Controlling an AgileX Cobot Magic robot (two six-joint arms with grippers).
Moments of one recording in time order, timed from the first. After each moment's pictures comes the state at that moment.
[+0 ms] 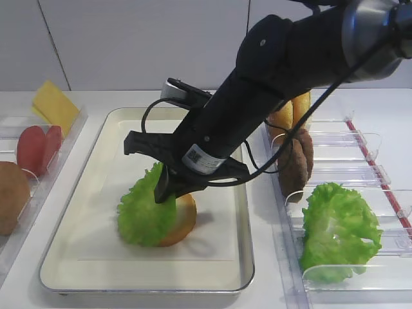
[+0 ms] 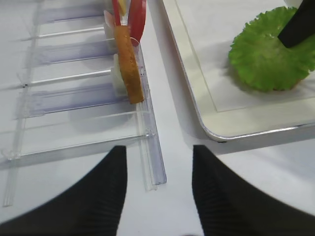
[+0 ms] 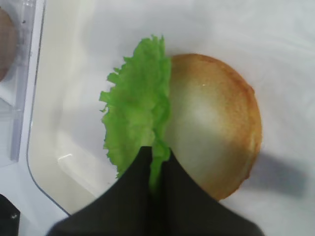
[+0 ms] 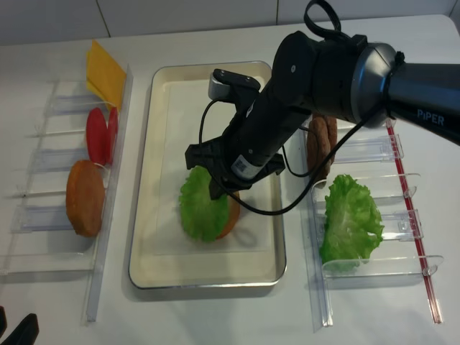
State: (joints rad) left arm -0.07 -0.02 -0.49 -0.06 1.18 0.05; right arm 0.64 1.86 -1.25 0.76 0.76 -0.06
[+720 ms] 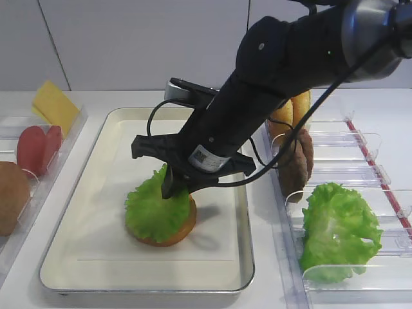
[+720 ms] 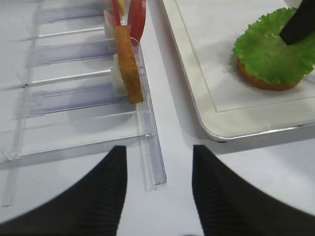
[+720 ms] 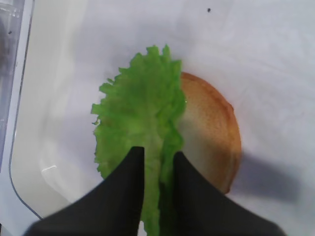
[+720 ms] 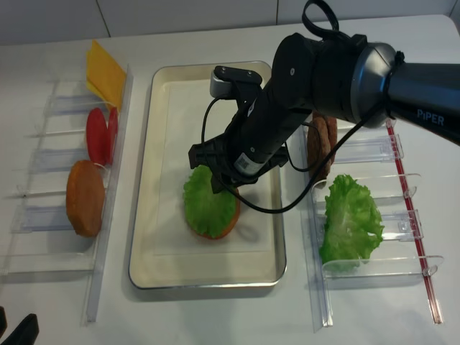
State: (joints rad) left arm -0.07 -0.02 -0.49 -0.06 1.18 0.05; right arm 0.64 1.86 -1.25 0.71 0.73 -0.05
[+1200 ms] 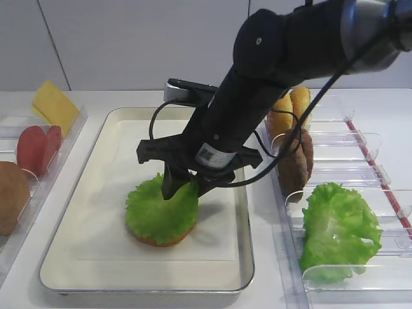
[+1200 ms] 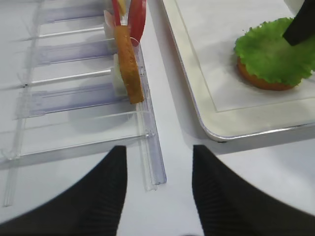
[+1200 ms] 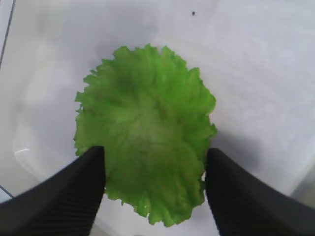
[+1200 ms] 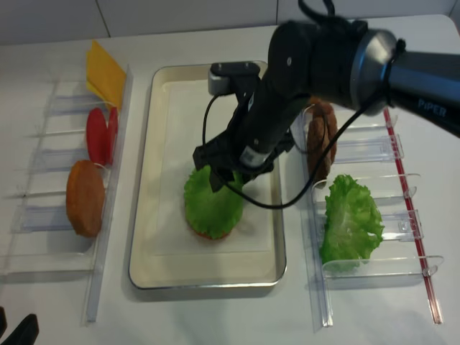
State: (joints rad) left arm -0.07 -0.02 -0.49 -0.06 1.18 0.05; right arm 0.64 1.86 -1.35 0.52 0.85 0.00
